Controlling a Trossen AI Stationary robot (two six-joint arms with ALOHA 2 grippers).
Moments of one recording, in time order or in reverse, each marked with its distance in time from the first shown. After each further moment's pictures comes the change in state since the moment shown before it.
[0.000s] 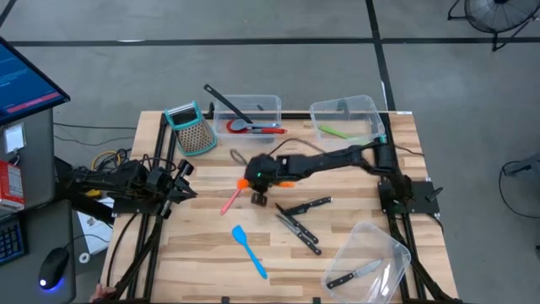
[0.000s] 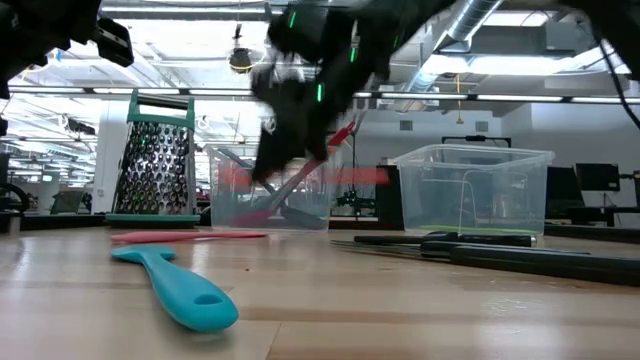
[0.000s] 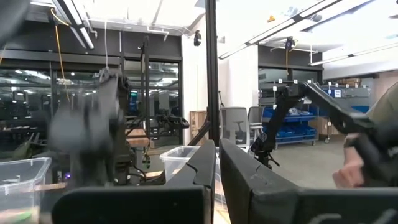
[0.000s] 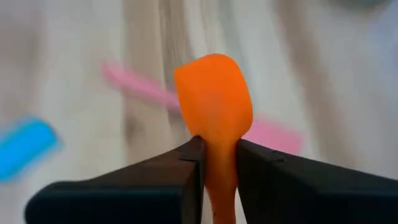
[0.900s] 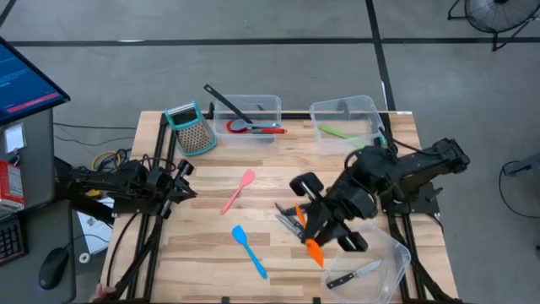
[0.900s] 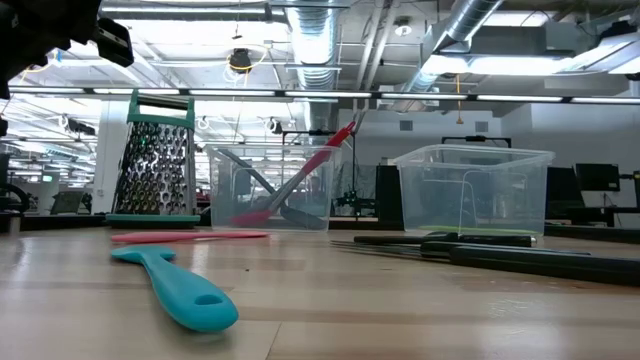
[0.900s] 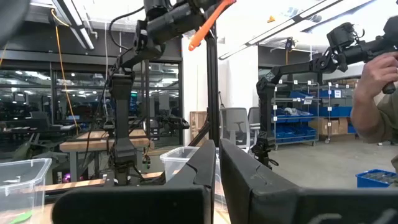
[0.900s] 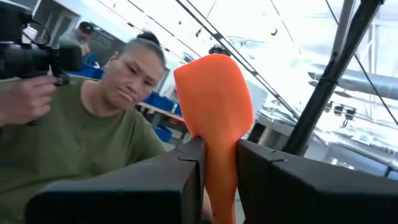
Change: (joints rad) left arm 0.000 0.000 0.000 0.003 0.000 0.000; right arm 0.385 -0.585 0.009 0.622 -0.583 -0.391
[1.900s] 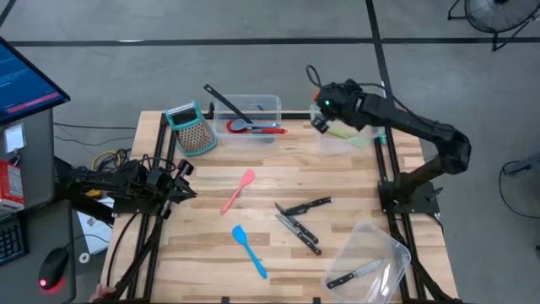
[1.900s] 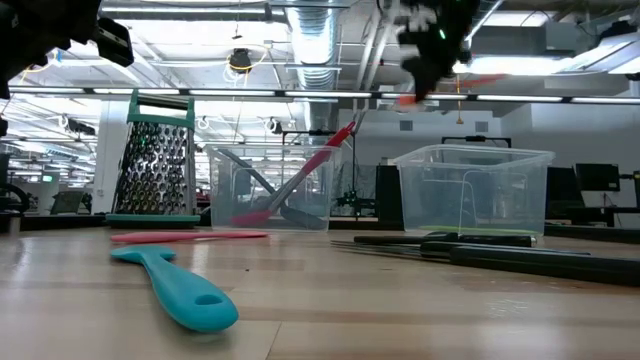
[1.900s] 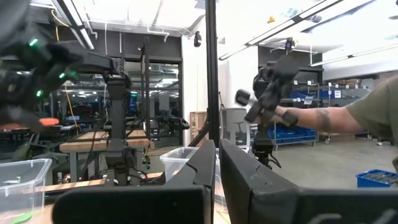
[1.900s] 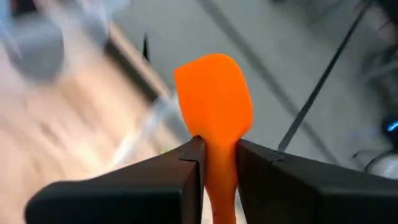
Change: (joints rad) left arm 0.000 0.000 0.000 0.002 0.000 0.000; right arm -0.815 -0.064 -0.163 -1.197 1.124 0.266
